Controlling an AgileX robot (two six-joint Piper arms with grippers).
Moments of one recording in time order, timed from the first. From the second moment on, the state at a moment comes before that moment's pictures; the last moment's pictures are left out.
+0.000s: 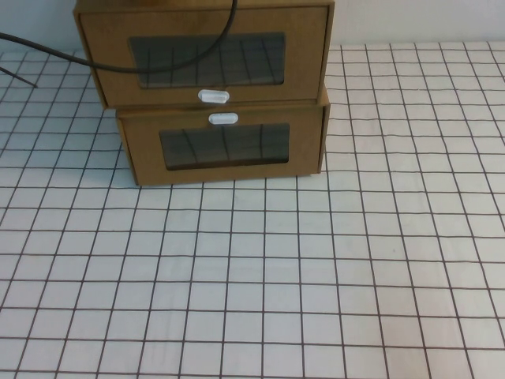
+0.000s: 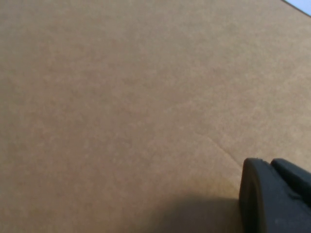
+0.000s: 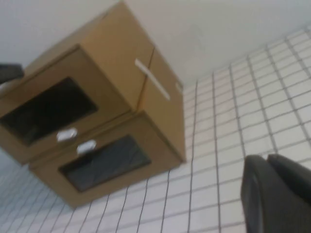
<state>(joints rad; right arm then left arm) 0.04 0.06 -0.14 0.73 0.29 -0.10 -0.20 1.99 -2.06 -0.67 0.77 0.65</state>
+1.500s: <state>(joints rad) 0.97 1.76 -1.47 -0.67 0.65 0.13 -0.18 1.99 -2.07 -0.69 0.82 0.61</state>
